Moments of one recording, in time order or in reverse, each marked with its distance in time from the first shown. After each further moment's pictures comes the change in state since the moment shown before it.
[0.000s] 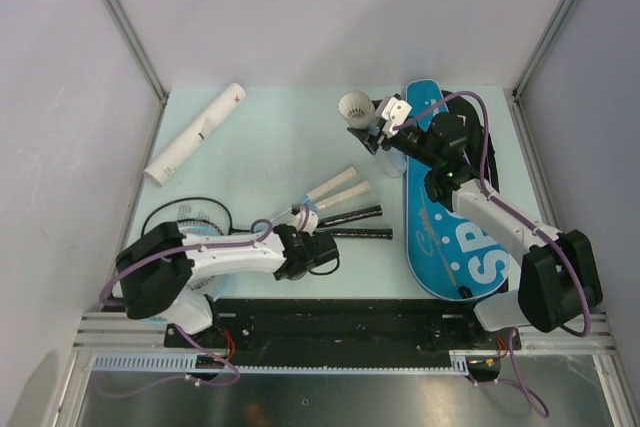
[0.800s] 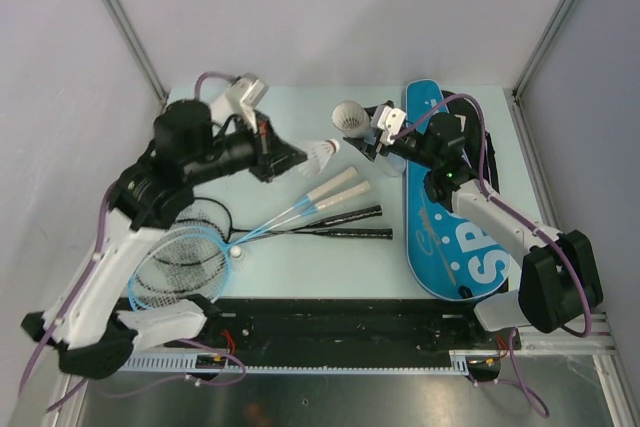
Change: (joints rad) left arm 0.486 -0.439 0.697 0.169 1.017 0.402; right arm 0.007 -0.003 0.000 -0.039 -0.102 -0.059
